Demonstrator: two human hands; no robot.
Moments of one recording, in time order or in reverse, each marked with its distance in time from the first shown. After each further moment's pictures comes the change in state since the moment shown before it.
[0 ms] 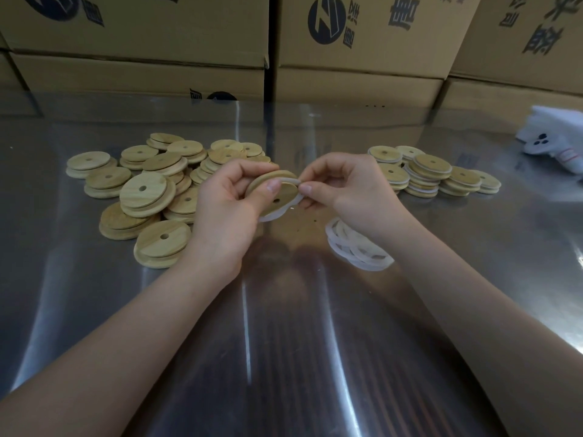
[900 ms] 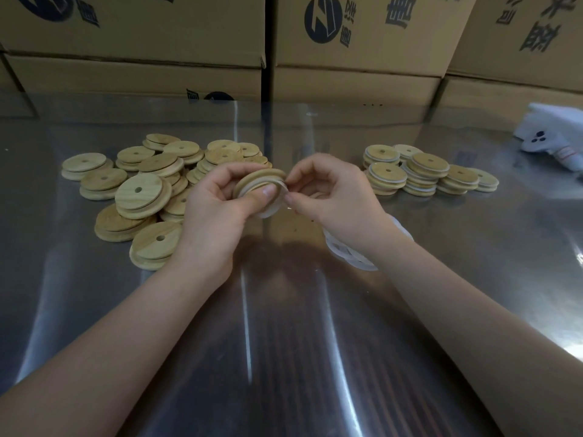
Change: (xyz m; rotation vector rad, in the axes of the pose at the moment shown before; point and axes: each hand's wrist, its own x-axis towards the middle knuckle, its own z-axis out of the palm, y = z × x) left_hand 0.005 -0.010 -0.010 -0.077 -0.019 -0.027; right_hand -0.004 0.005 0.016 -0.029 0.041 -0.132
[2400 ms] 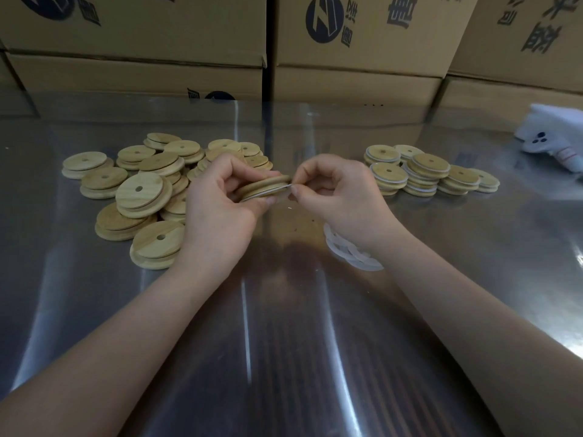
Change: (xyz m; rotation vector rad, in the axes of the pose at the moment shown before) left_hand -0.001 0.001 0.005 0.278 0.024 0.258; right_hand 0.001 0.002 -0.005 -0.051 0.021 -0.010
